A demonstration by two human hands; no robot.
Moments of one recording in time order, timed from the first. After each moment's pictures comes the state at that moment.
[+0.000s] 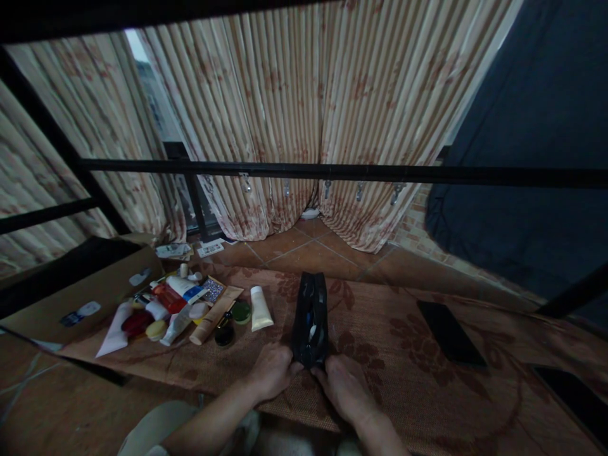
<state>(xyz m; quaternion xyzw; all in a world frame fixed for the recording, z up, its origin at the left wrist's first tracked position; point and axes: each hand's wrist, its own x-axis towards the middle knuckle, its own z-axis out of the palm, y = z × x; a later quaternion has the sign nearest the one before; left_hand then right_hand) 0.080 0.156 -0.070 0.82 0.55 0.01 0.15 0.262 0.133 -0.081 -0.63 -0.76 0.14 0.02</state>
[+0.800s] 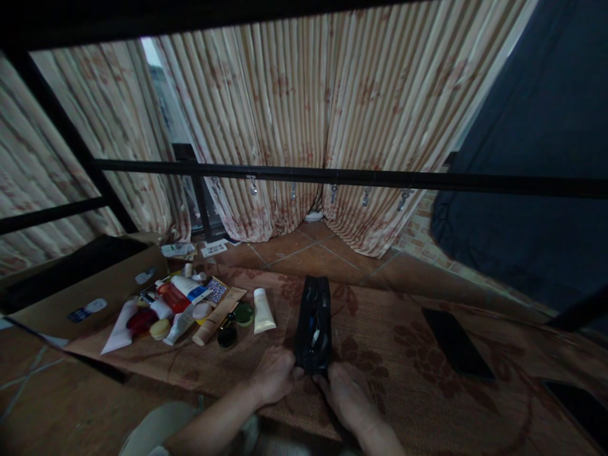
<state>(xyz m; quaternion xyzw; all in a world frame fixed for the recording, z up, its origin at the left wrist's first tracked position) 0.079 0.155 -0.071 0.83 0.54 0.01 0.16 0.261 0.132 -0.078 -0.64 -0.75 0.15 0.01</state>
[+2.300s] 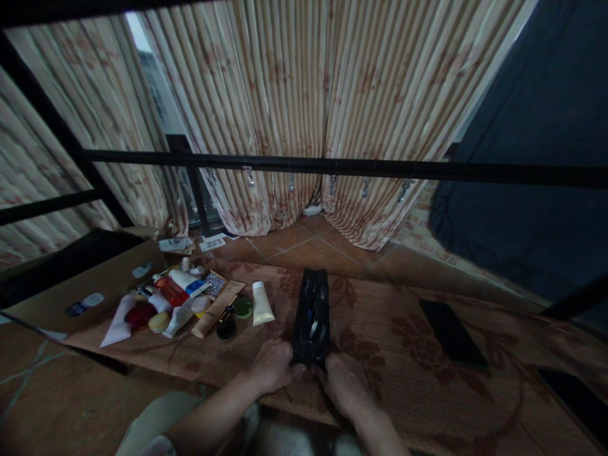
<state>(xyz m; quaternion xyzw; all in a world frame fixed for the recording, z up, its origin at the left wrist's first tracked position) 0.080 0.154 -0.068 0.82 0.55 -0.01 0.17 0.257 0.130 -0.070 -0.64 -0.75 0.14 -0.01</state>
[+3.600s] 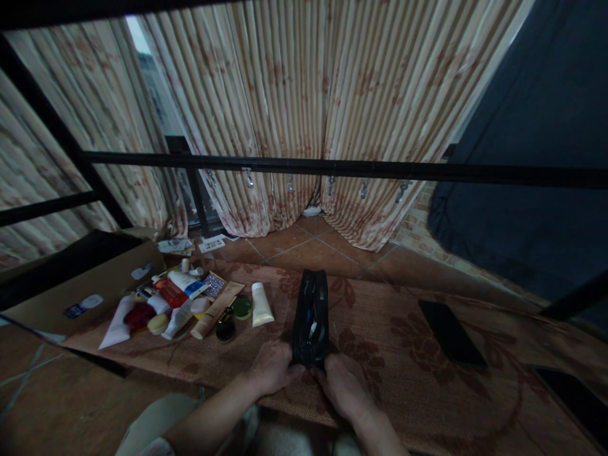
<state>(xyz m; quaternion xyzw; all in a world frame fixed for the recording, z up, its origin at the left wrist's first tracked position) 0.079 0.154 -0.070 0.82 0.55 0.00 0.16 0.258 0.130 -0.076 -0.63 -0.76 0.13 -0.01</state>
